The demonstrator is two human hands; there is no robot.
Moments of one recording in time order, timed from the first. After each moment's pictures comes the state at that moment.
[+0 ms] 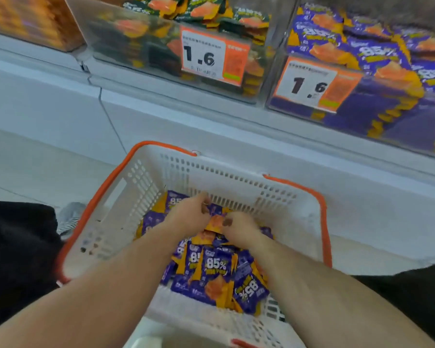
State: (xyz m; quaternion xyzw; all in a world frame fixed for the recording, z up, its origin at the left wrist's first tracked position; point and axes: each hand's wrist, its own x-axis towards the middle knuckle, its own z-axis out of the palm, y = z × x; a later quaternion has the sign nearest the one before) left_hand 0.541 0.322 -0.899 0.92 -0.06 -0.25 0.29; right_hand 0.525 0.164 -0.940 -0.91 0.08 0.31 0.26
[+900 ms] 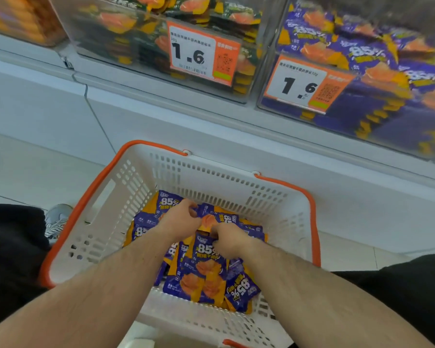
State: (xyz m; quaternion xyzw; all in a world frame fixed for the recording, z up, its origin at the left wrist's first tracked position) left_hand 0.536 0.323 -0.916 0.89 0.03 -0.29 0.36; right_hand 0.511 0.167 -0.933 -0.90 -0.04 0.40 0.17
